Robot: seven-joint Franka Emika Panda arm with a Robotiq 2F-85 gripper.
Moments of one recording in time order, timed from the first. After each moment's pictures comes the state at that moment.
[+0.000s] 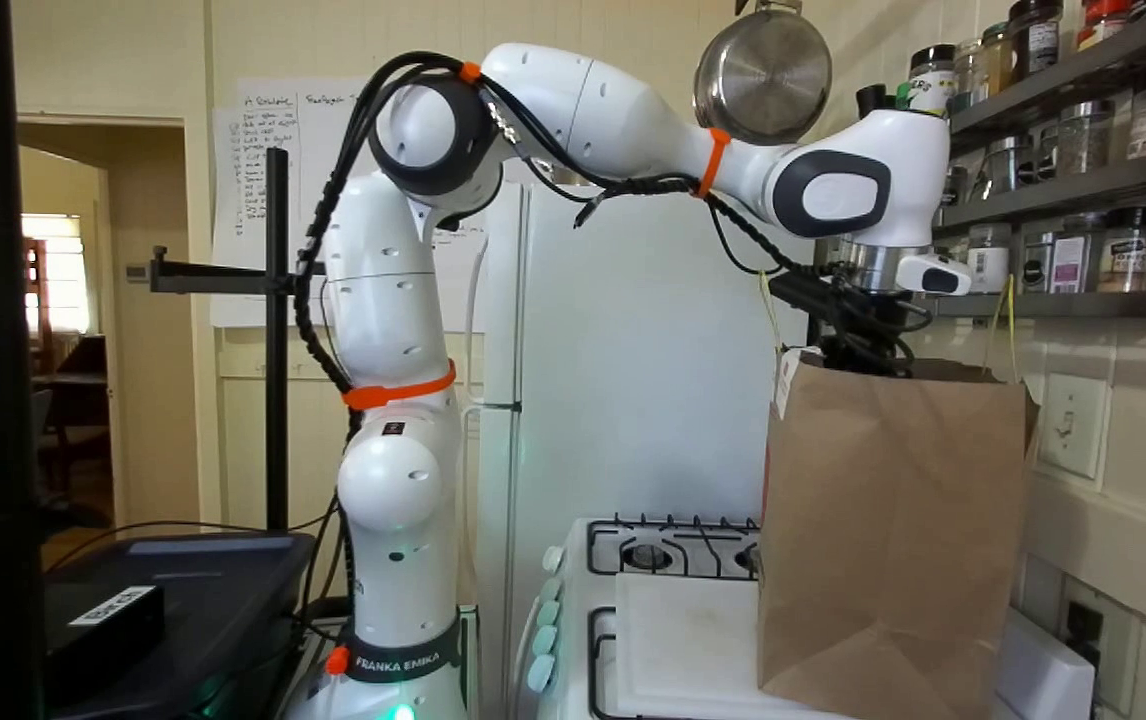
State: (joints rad) arm -0.04 -0.16 -0.16 -1.98 0.27 1.88 -0.28
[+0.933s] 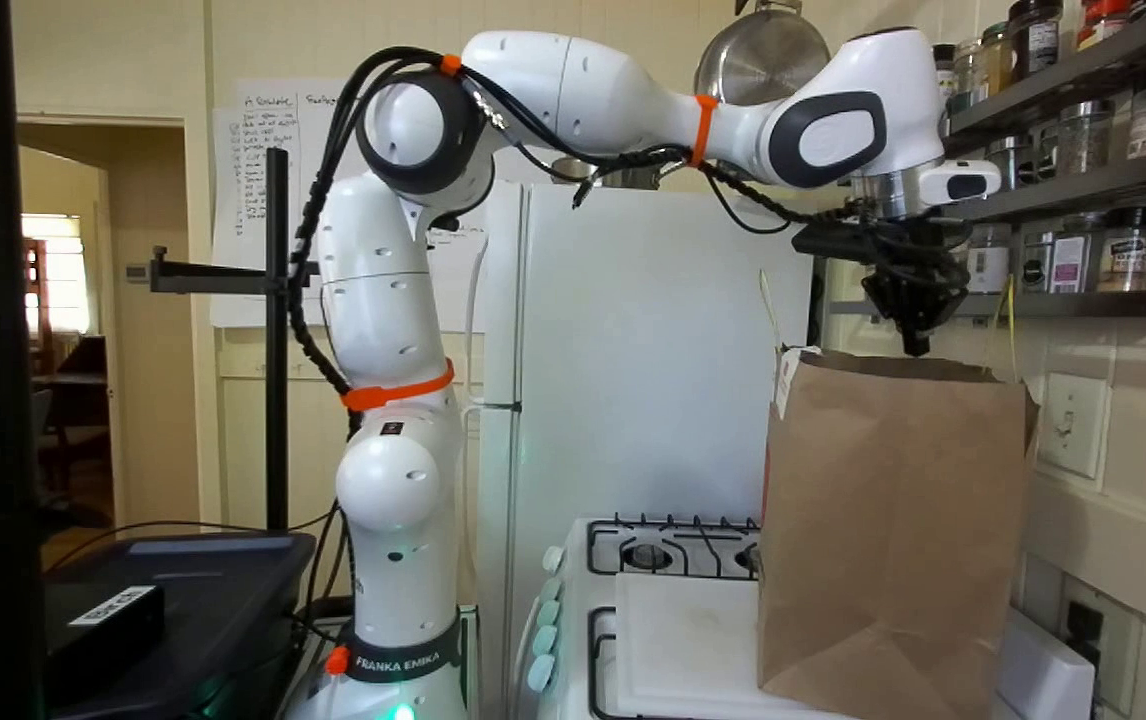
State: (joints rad) arm -0.06 -0.19 -0.14 -1.88 0.25 2.07 -0.29
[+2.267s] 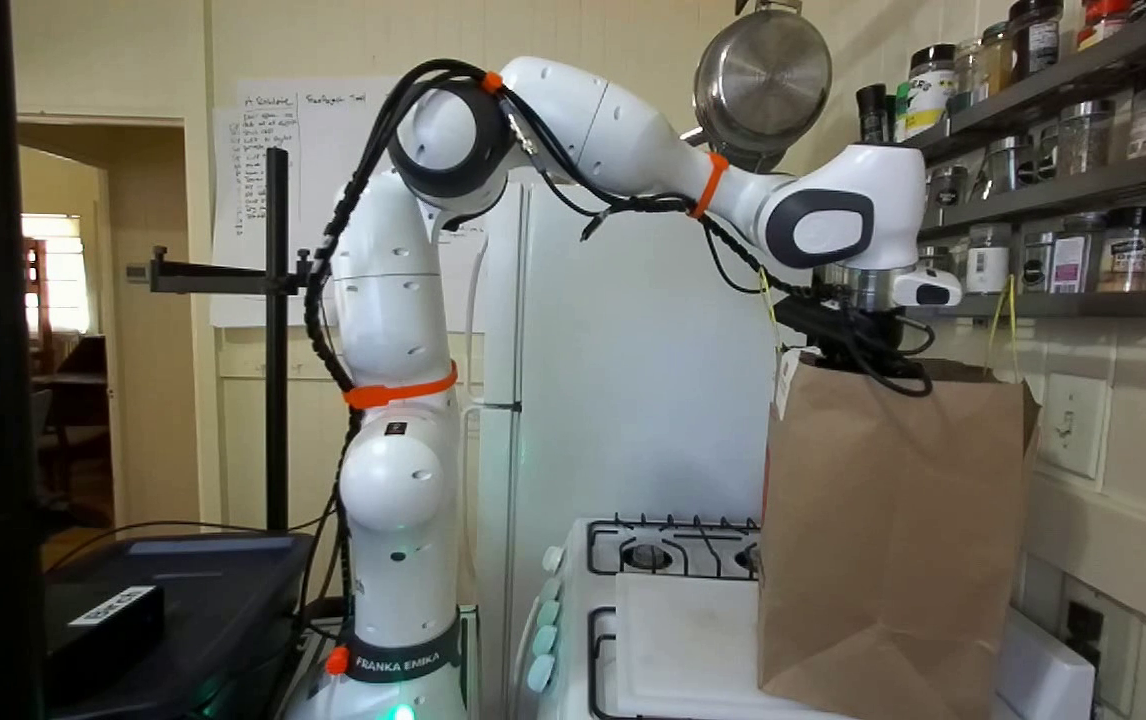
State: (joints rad) arm -0.02 -0.13 -0.10 -2.03 0.30 2.08 -0.36
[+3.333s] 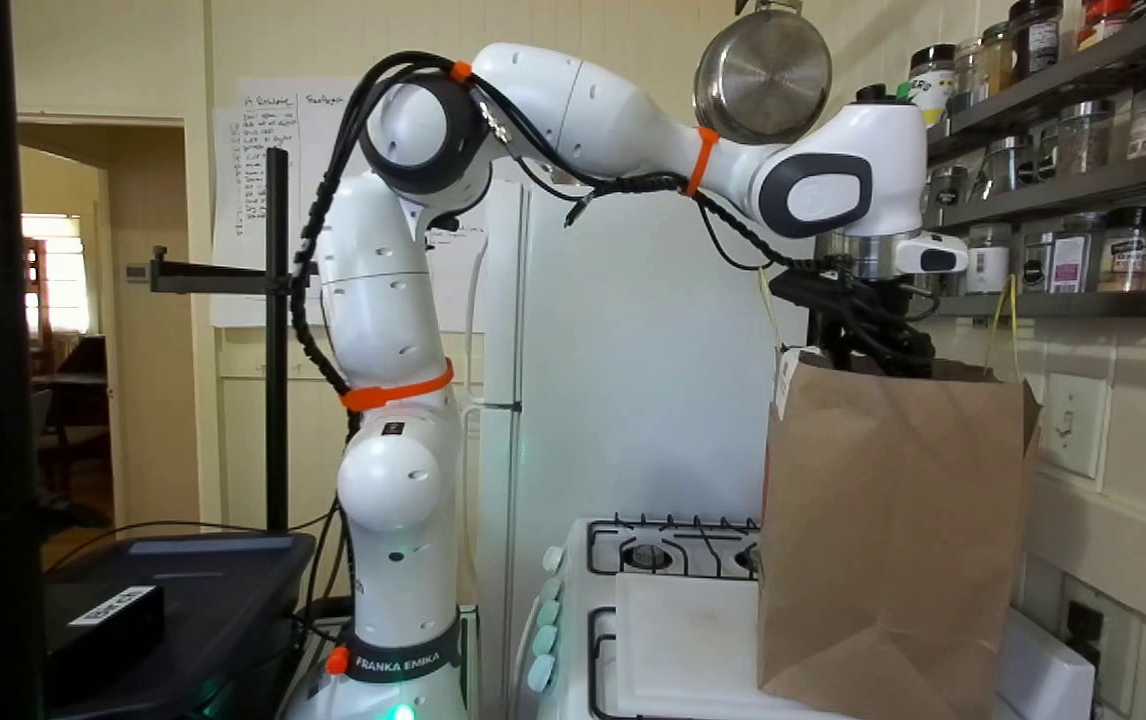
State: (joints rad) arm -0.05 -0.19 -0.12 -2.01 0.29 2.03 -0.36
